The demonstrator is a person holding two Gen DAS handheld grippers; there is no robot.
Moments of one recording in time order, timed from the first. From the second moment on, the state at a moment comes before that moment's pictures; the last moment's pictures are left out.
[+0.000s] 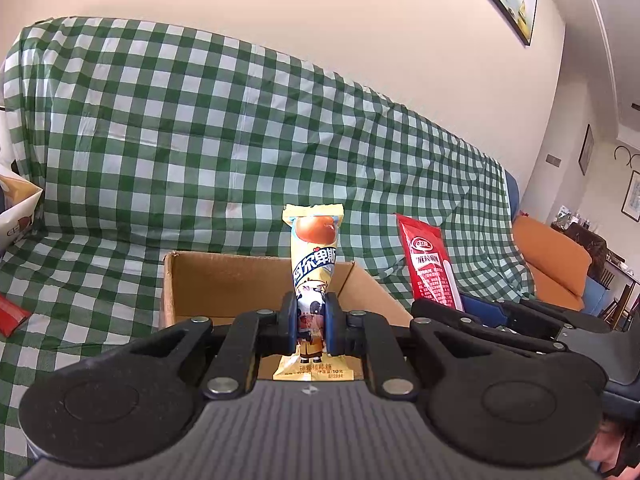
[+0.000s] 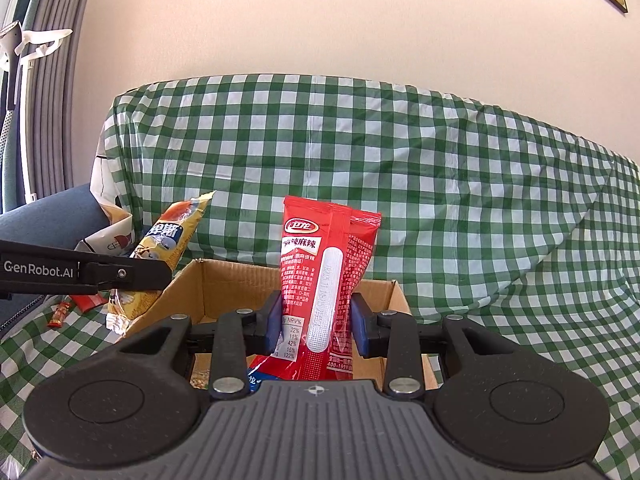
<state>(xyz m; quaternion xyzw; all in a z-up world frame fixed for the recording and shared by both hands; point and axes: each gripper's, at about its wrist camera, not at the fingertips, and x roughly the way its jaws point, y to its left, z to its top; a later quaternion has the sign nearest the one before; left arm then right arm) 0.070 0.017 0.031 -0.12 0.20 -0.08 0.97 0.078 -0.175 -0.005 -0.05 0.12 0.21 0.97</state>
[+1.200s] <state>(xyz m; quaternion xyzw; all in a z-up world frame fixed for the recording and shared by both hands) 0.044 0.104 0.020 -0.12 0.19 0.03 0.97 0.077 -0.110 -0.008 -0.06 0.14 0.22 0.96</state>
